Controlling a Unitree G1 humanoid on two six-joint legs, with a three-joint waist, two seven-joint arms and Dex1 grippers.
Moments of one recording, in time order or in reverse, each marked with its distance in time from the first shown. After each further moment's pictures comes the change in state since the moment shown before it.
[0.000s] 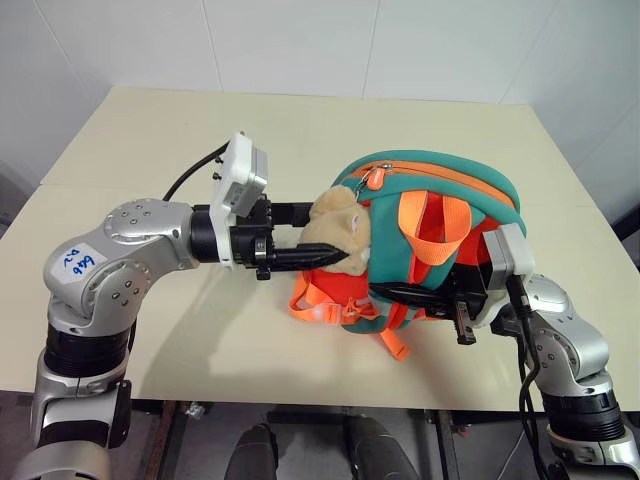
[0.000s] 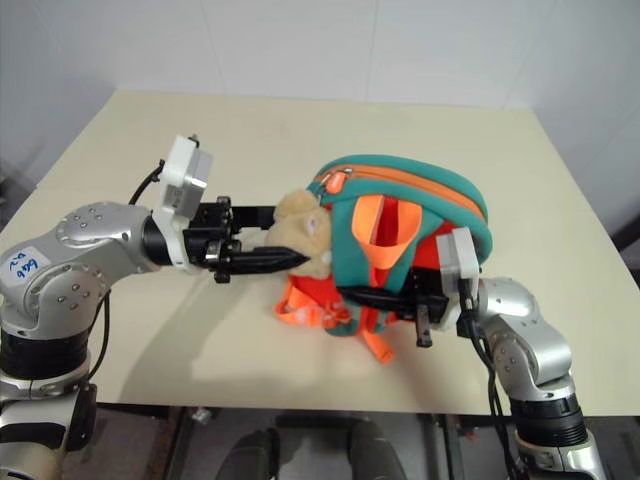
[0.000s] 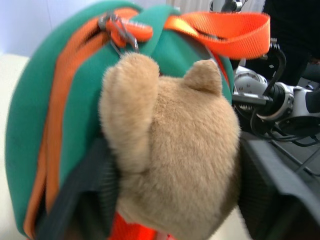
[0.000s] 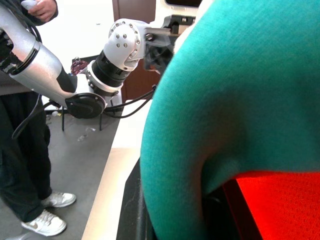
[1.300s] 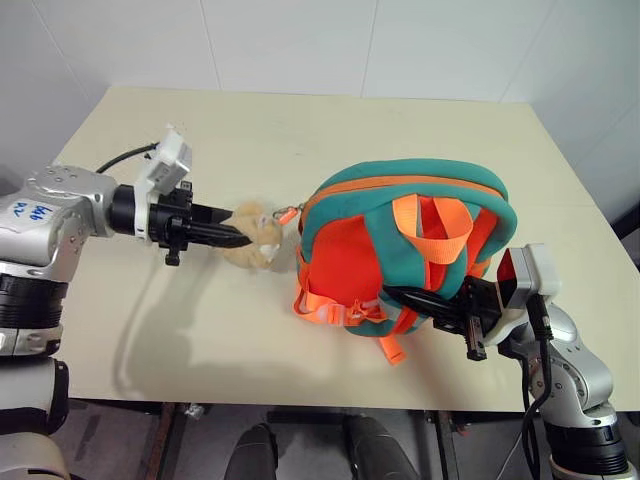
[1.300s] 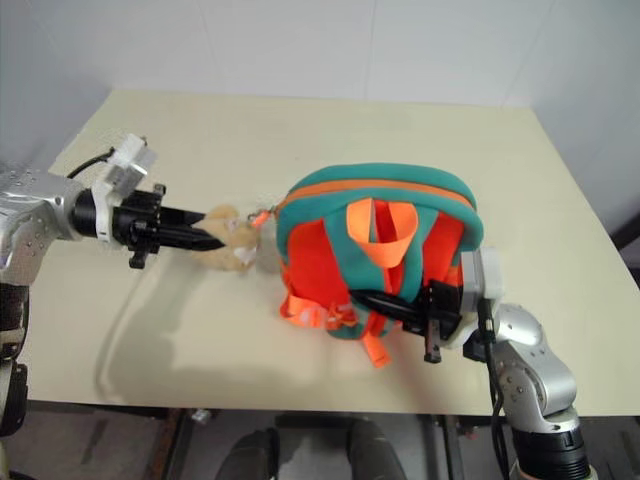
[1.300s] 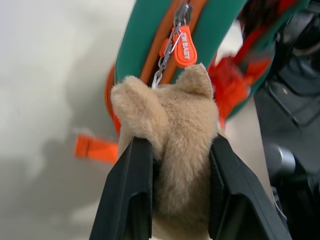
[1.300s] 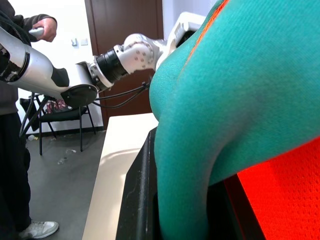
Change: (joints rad) left arm -0.113 0.293 -0.151 0.545 0.315 -0.189 -0.537; right arm 0.134 0.050 -0.053 -0.076 0.056 -0.055 -0.062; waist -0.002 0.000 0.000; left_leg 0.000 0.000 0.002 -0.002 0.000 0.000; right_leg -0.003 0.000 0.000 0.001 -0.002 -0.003
